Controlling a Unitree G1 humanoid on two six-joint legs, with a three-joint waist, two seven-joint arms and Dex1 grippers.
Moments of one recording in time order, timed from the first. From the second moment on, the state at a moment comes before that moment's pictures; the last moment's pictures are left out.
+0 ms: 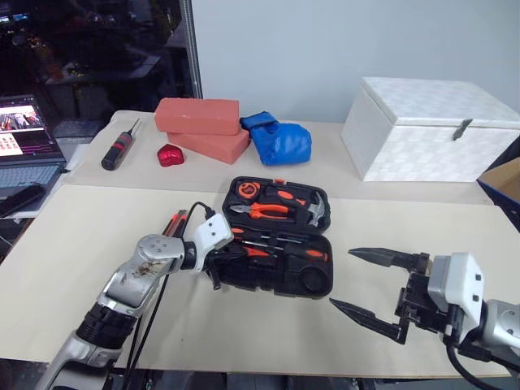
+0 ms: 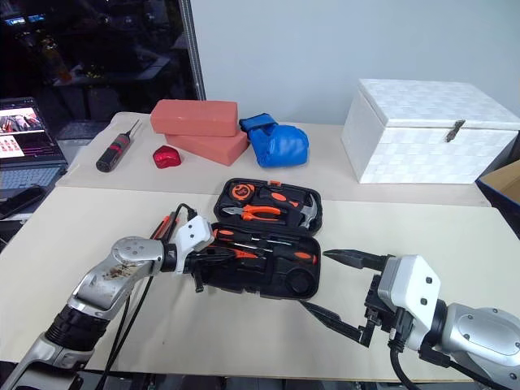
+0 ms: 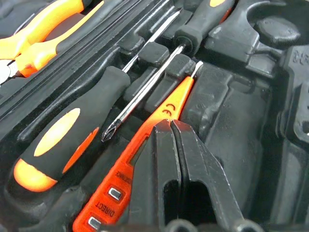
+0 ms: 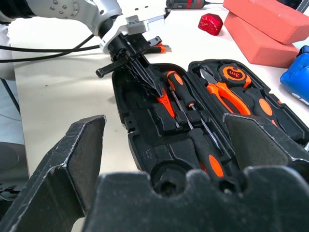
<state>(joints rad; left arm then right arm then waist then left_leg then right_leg) -0.39 0.60 -0.24 -0.13 -0.20 0.50 -0.93 0.34 -0.80 -0.45 -0.93 0.68 0.45 0.83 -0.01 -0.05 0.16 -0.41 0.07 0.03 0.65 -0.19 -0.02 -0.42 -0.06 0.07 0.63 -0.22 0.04</state>
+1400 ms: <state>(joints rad) -0.32 0.91 0.02 -0.23 -0.44 0.36 -1.31 0.34 -0.80 -0.49 -0.78 0.69 0.34 1.02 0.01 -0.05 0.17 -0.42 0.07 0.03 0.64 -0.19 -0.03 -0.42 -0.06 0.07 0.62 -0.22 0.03</state>
